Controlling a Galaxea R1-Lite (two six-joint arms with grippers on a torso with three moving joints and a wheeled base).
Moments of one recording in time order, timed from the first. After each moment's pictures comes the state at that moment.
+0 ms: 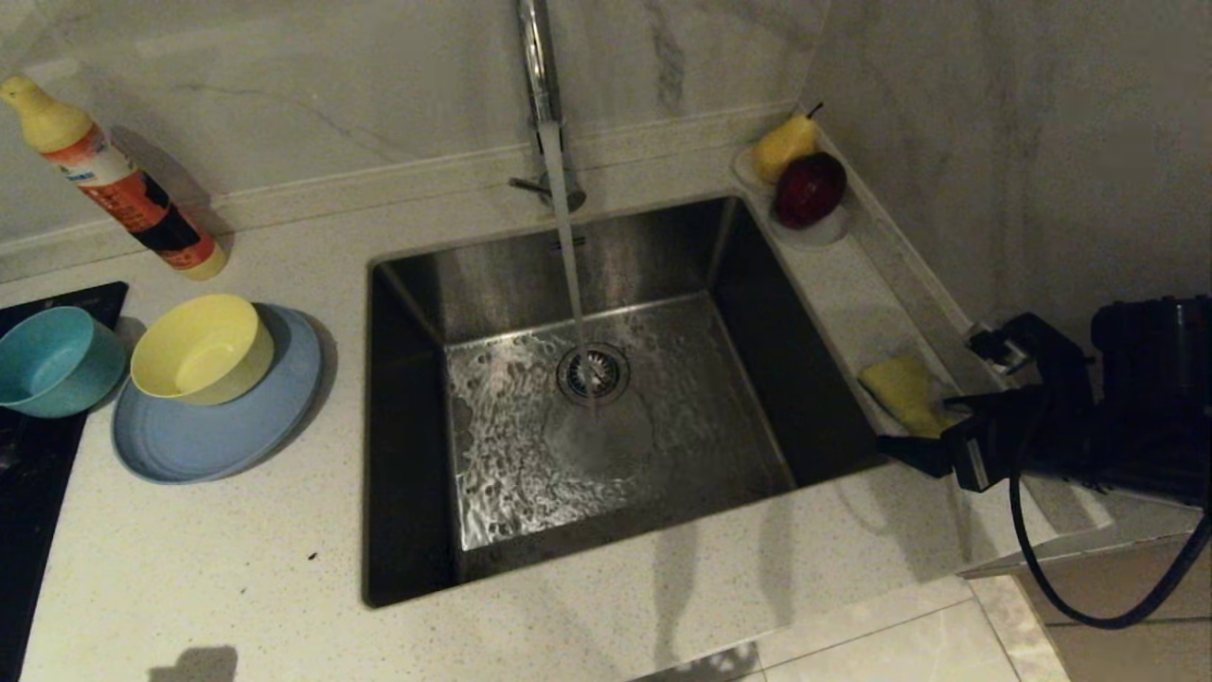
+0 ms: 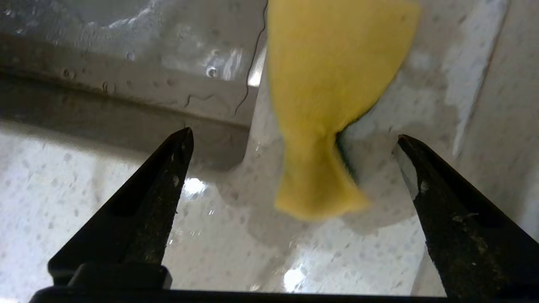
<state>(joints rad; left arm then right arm) -0.02 0.00 0.00 -0.08 0.03 -0.03 0.12 1.61 -0.80 -0.35 0.22 -0.26</state>
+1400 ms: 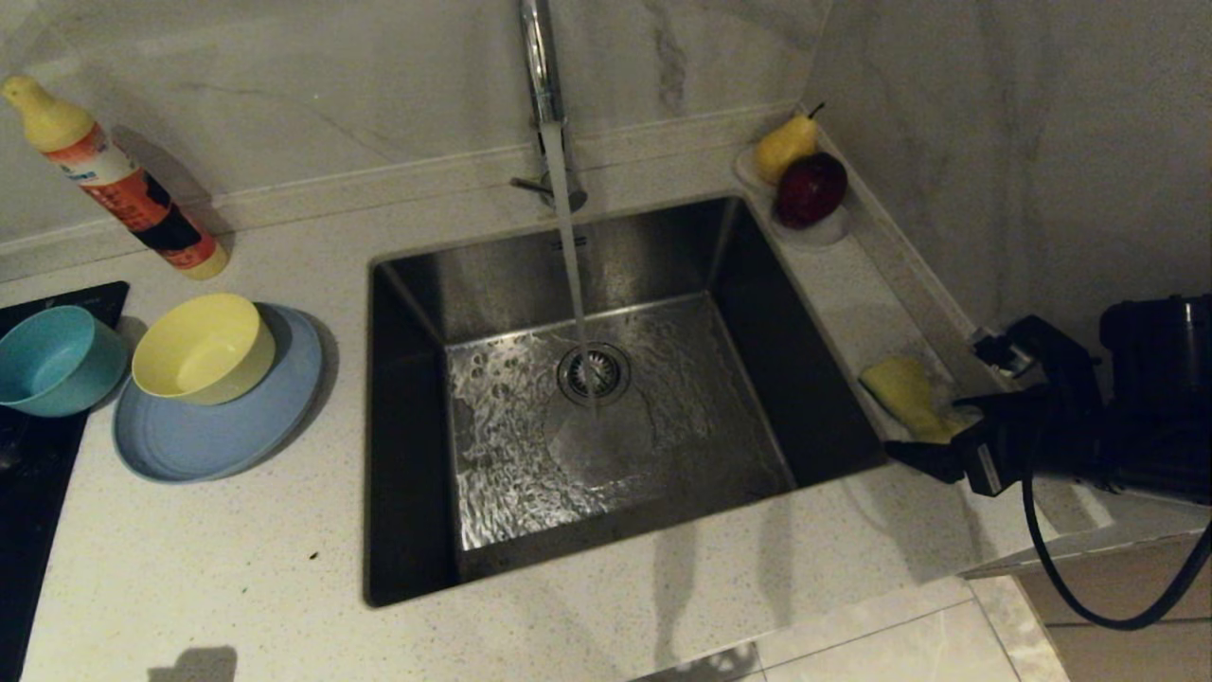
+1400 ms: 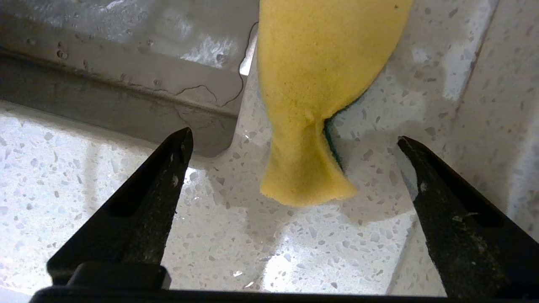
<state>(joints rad) -0.02 0.00 0.00 -0.08 0.03 -0.03 0.08 1.60 -0.81 -0.31 0.23 -0.33</state>
